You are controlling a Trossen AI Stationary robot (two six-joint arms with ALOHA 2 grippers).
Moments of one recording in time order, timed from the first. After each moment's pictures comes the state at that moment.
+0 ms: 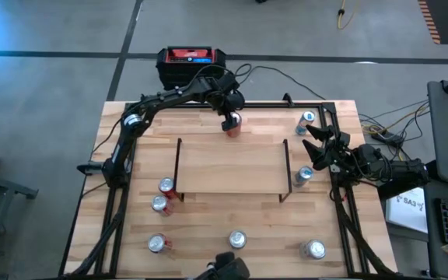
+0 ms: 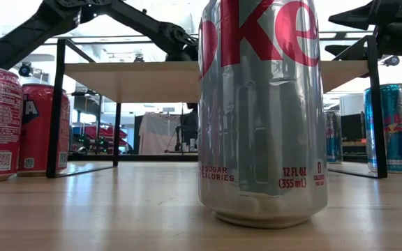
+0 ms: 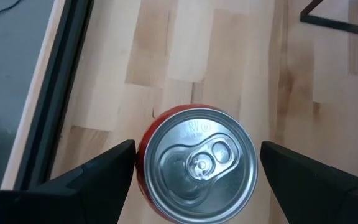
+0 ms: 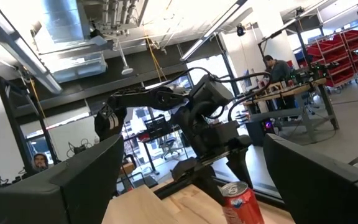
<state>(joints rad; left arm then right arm) 0.54 2.19 1.97 -0.86 0.25 0.31 -0.04 0.03 0.02 0.39 0.42 0.18</state>
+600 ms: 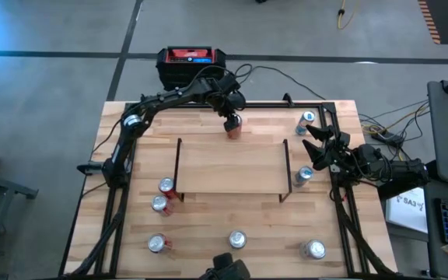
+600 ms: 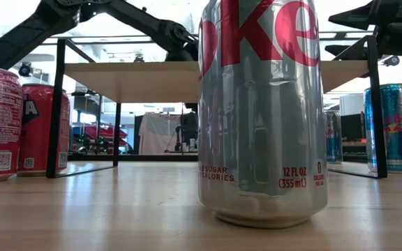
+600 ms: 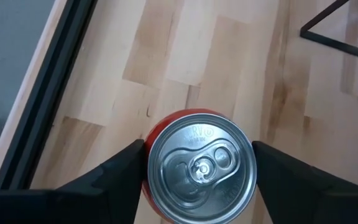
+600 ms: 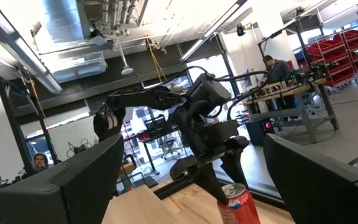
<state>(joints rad) 0.54 2.19 1.97 -0.86 0.23 0.20 -0.04 0.03 0.02 0.39 0.42 0.18</state>
